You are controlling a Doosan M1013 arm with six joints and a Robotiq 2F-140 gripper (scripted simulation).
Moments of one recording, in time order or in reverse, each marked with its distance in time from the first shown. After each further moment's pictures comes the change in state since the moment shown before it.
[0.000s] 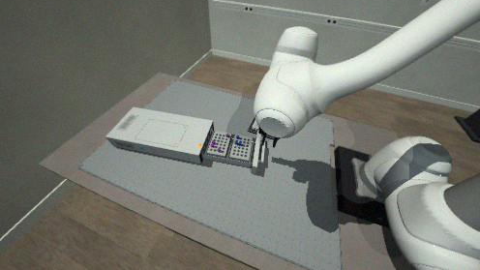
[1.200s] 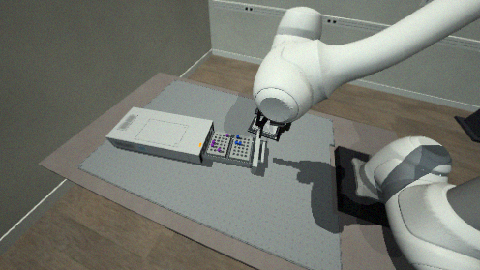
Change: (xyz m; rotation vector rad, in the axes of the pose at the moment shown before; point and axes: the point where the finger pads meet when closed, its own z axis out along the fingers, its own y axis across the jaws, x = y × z) arm -0.001 0.006 -0.040 0.000 0.000 0.000
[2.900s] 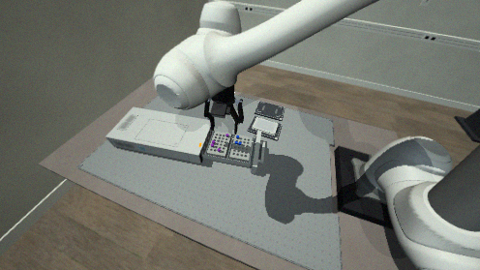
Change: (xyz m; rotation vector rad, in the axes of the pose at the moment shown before) arm 0.000 0.188 0.005 0.002 0.000 0.001
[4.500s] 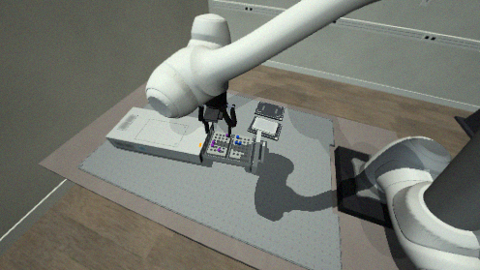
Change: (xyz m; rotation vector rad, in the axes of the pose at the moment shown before) arm 0.001 0.026 0.029 0.000 0.000 0.000
